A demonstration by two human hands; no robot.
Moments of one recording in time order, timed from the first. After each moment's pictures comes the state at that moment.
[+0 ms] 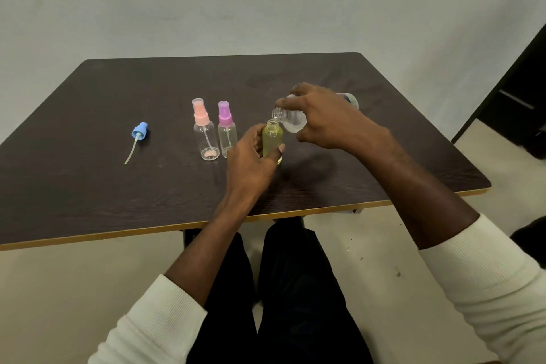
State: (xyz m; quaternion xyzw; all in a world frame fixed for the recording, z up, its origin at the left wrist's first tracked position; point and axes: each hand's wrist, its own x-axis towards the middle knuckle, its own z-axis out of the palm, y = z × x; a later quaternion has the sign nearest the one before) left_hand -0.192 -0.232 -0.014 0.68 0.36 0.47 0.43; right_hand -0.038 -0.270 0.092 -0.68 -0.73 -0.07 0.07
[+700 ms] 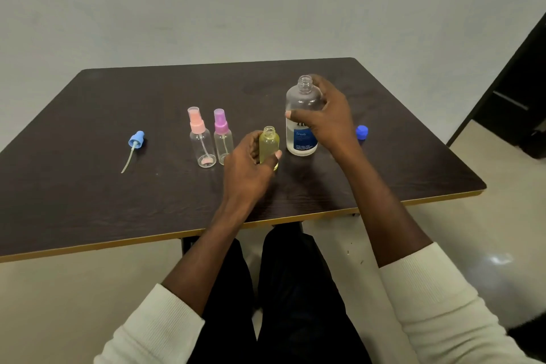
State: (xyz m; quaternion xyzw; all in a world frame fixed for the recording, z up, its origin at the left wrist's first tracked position) left_hand -0.191 -0.232 -0.012 0.68 0.38 0.46 0.43; right_hand -0.031 -0.262 0.061 -0.64 -0.48 0.15 0.58
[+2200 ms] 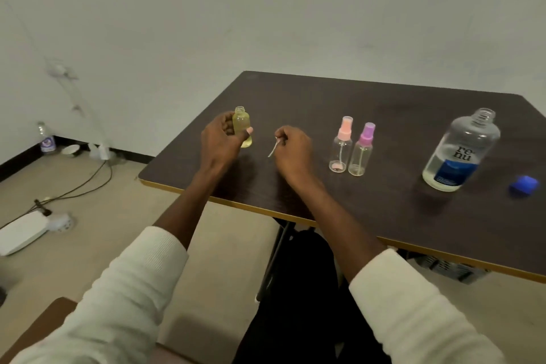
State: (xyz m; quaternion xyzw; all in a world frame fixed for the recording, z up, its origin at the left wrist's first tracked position) left_hand -0.447 -0.139 0.011 0.60 0.54 0.54 0.24; right_hand -0.293 -0.158 0.006 -0.61 -0.61 0.14 0.49
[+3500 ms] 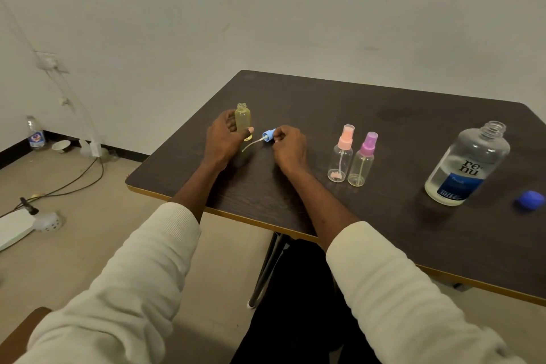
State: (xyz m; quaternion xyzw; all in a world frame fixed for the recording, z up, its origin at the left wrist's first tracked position) left_hand -0.443 -0.068 -0.015 0.58 0.55 0.53 0.30; right_hand -0.286 -0.102 -0.007 -0.63 -0.58 0.21 0.46
